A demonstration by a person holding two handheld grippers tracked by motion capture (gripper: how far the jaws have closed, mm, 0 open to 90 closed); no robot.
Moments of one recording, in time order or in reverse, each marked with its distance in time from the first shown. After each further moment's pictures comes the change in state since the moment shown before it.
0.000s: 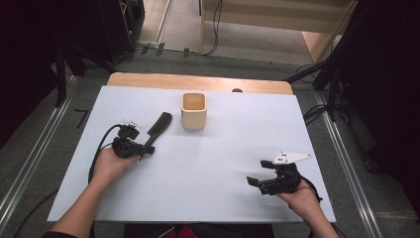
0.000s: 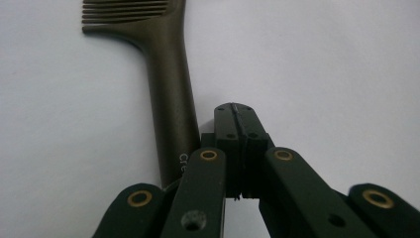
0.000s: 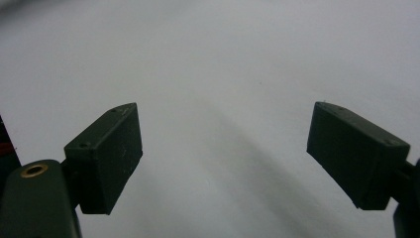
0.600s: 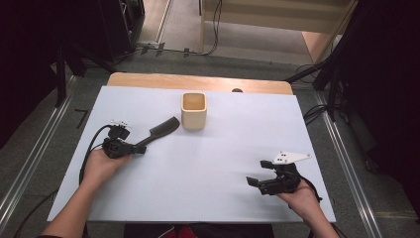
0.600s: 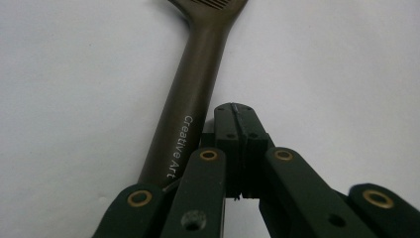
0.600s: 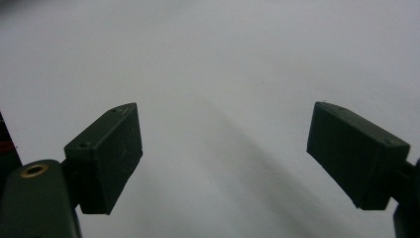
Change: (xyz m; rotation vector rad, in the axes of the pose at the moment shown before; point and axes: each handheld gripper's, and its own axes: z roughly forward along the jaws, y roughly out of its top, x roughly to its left) left arm 0.015 -0.009 -0.013 -0.010 0.027 -0.023; right arm 0.000 0.000 0.001 0.004 0.004 -0.007
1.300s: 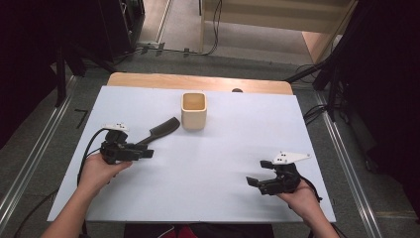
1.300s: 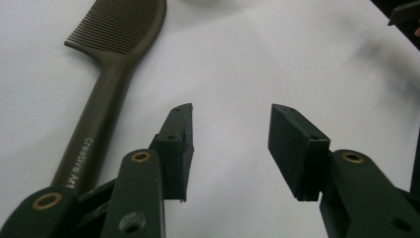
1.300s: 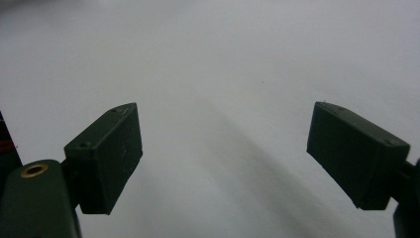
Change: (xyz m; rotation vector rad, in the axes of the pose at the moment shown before) left arm -0.030 -0.013 -0.025 -0.152 -0.151 0.113; right arm 0.000 0.000 0.000 -0.001 0.000 0.000
